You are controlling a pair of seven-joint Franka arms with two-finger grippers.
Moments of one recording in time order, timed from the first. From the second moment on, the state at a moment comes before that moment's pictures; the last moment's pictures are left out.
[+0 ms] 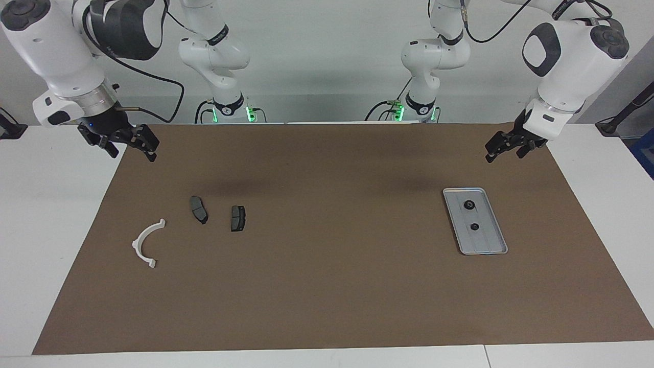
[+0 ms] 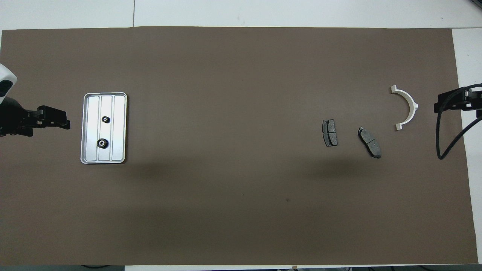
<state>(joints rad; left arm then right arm) -0.03 -0.03 0.05 -1.79 -0.04 1.72 -0.08 -0.11 0.02 -0.01 -1.63 -0.01 1.65 0.03</state>
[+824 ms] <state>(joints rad) -0.03 -0.03 0.05 -1.79 -0.04 1.74 -0.08 -0.11 0.02 -0.01 -1.63 -0.01 1.67 0.03</state>
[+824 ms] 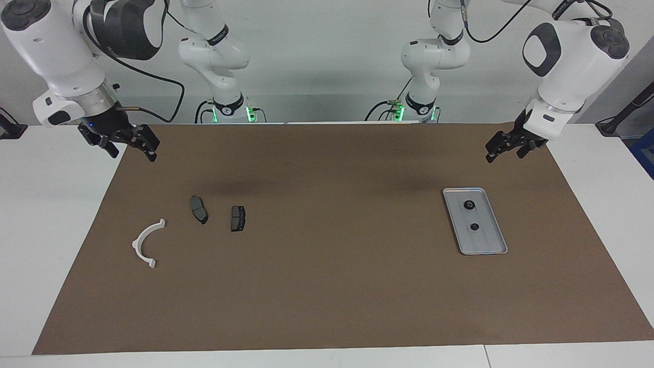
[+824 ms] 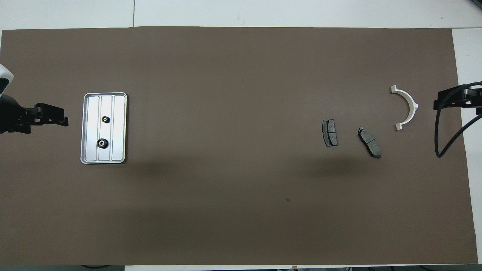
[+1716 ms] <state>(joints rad) -0.03 0.03 0.03 -2.02 -0.02 2.05 -0.11 -0.11 0.02 -0.01 -1.63 -0.01 1.68 0.03</state>
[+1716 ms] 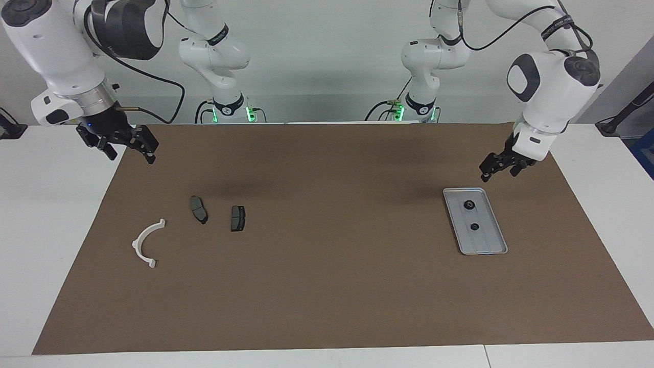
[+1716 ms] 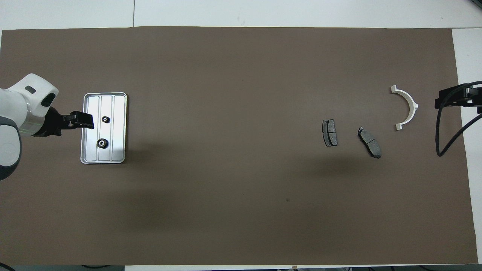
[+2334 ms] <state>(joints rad) -0.03 0.11 0.04 -2.18 -0.02 2.26 -0.10 -0.15 0.01 -0.01 -1.63 -0.01 1.66 0.03</state>
